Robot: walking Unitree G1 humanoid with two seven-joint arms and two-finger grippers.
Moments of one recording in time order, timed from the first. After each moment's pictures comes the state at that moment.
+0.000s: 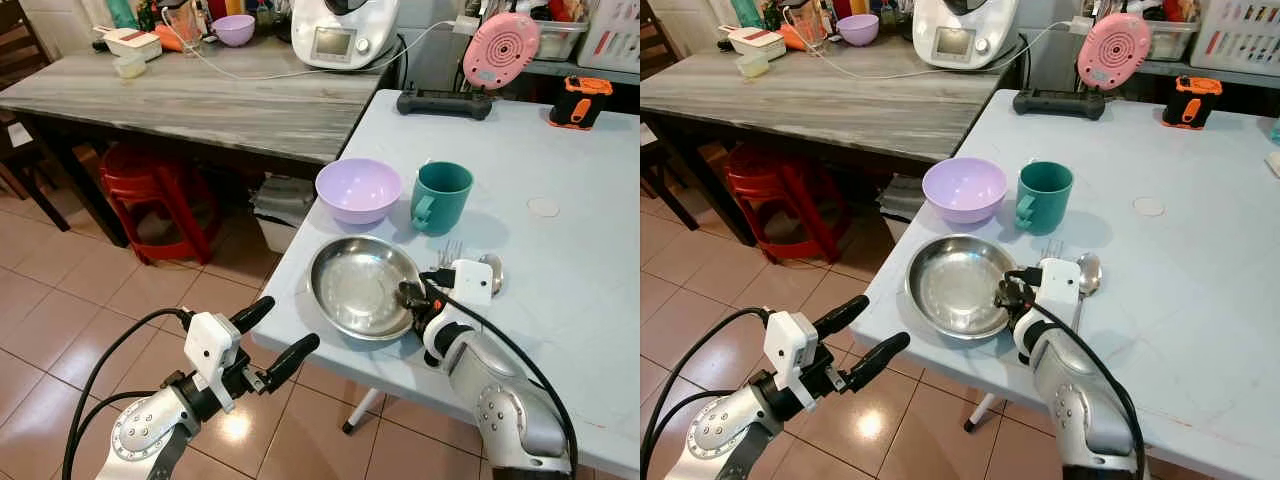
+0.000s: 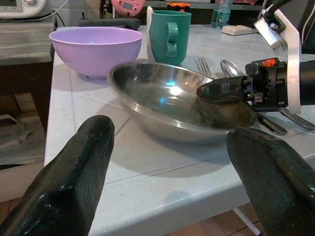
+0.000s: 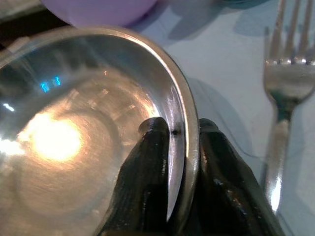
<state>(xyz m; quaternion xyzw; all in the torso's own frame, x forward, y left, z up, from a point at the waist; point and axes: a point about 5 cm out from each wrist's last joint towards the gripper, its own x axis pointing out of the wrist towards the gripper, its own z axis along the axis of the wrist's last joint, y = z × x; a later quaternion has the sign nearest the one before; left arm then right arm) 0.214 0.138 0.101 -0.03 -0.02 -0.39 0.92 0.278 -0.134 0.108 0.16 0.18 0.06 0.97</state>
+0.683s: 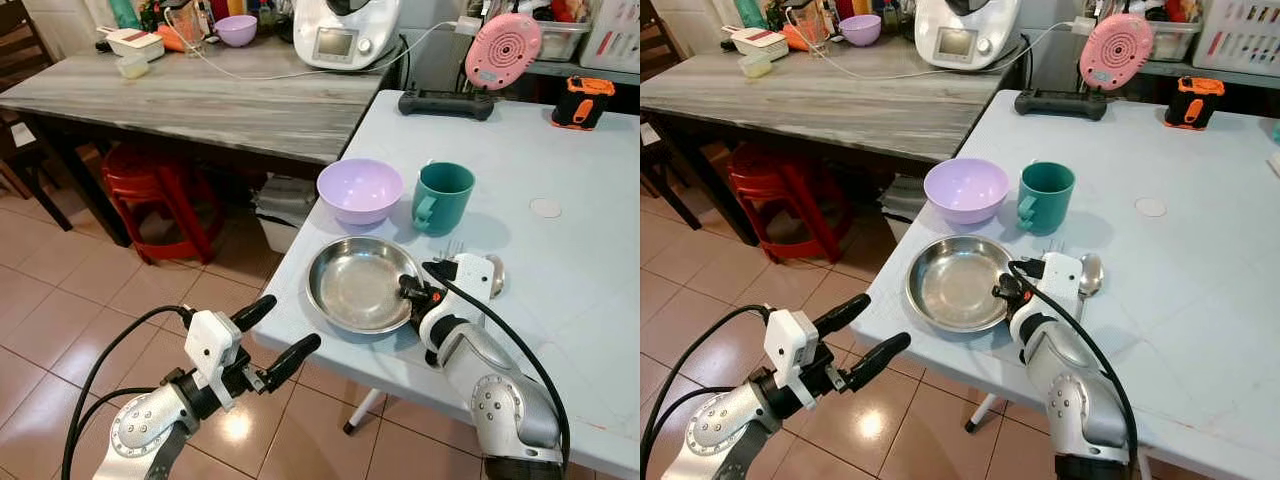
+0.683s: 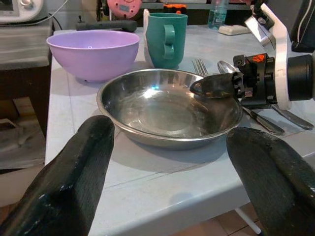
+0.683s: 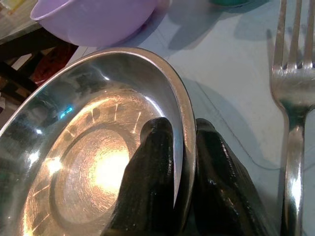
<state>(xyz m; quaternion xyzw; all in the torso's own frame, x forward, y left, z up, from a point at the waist) 0.217 0.138 0.104 -0.02 -0.02 -0.39 0.92 0.284 -0.136 0.113 0.19 0.18 0.03 0.96</state>
